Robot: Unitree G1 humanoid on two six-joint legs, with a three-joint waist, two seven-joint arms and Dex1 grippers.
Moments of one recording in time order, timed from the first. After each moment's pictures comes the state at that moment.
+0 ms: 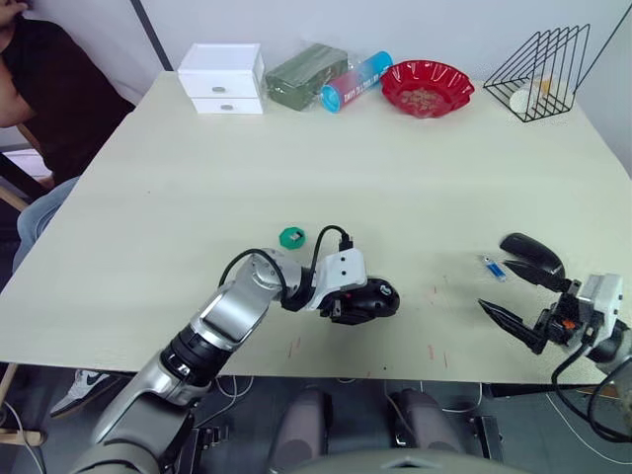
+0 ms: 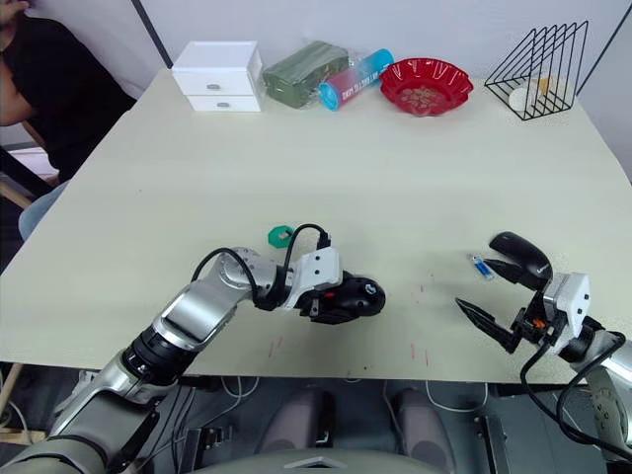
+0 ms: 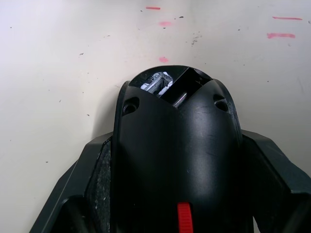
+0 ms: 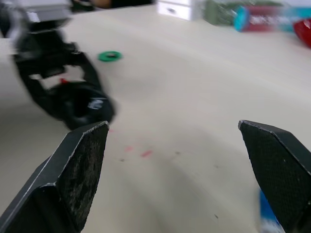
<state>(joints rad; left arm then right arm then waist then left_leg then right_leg) -0.49 0.58 -0.49 -0.22 -0.08 0.58 -1.06 0.23 -0.57 -0.32 -0.20 0.56 0.03 1.00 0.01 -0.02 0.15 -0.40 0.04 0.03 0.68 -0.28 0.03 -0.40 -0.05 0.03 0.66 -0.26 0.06</state>
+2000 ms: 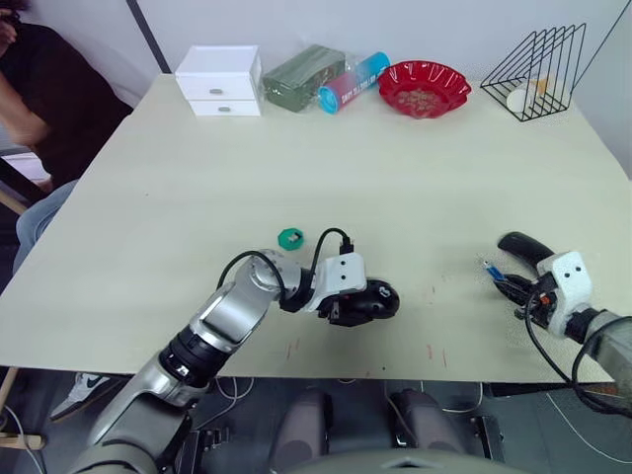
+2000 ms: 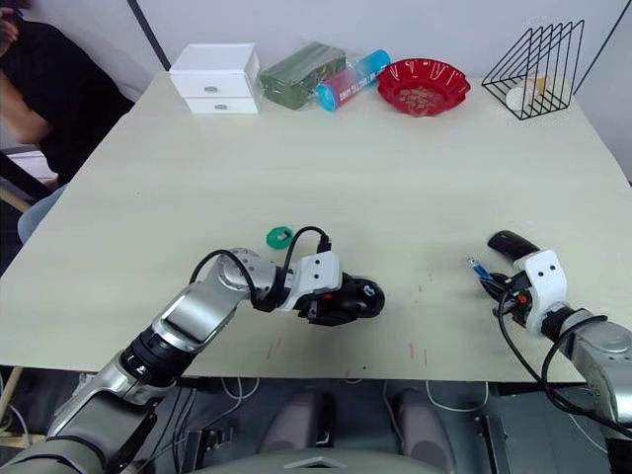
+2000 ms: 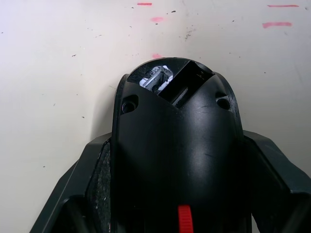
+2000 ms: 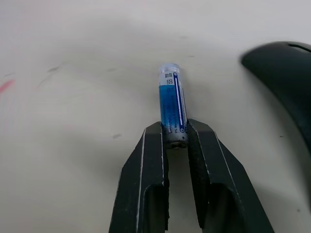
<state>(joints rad) -0.49 0.59 -0.50 -0.20 -0.04 0.54 -1.09 0.14 -0.68 -0.25 -0.38 0.42 0.62 0.62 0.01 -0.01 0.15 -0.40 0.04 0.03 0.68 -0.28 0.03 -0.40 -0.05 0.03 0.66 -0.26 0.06</state>
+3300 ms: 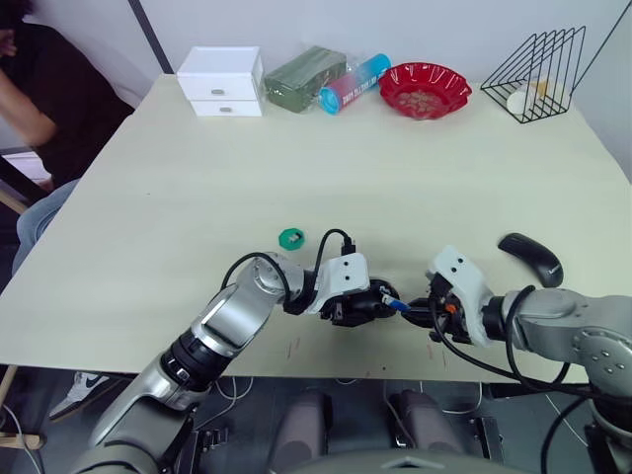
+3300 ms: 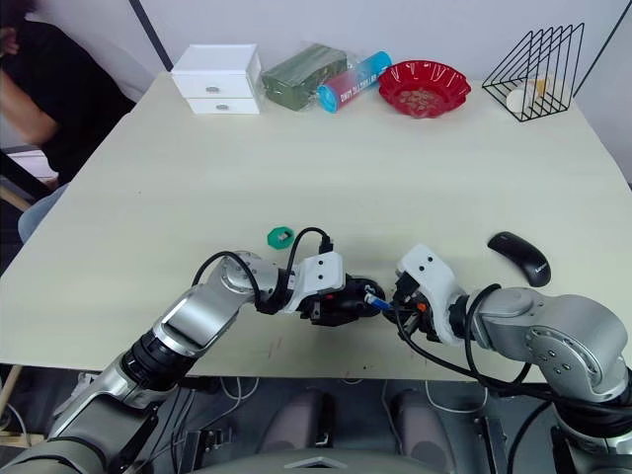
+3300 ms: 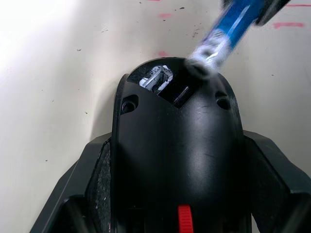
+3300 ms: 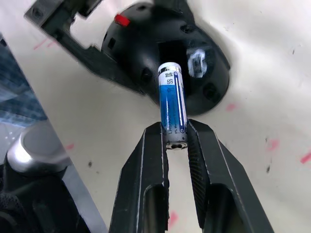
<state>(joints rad) -0.48 0.58 -0.52 -0.25 -0.02 0.63 -1.04 -0.33 -0.56 0.01 -0.76 0.90 1.60 0.27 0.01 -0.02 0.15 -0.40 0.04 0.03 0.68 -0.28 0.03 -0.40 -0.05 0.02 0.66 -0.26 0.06</state>
